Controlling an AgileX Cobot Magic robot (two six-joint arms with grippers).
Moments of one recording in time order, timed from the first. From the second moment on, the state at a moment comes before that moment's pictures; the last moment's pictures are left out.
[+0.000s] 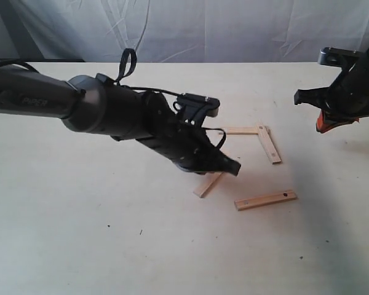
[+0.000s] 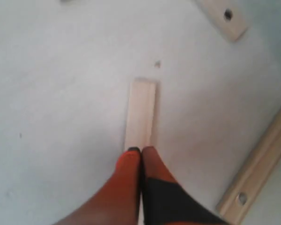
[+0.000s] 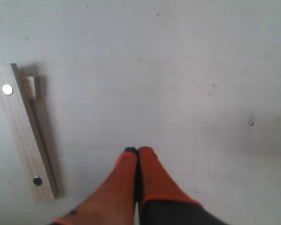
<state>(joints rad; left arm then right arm) -0.60 2.05 -1.24 -0.66 0.30 0.37 0.01 1.97 -1.28 0.22 0.73 -0.07</state>
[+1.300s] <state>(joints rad) -0.64 2.19 -1.51 -0.21 0.65 0.17 0.01 1.98 -1.28 0.24 0.71 -0.09</state>
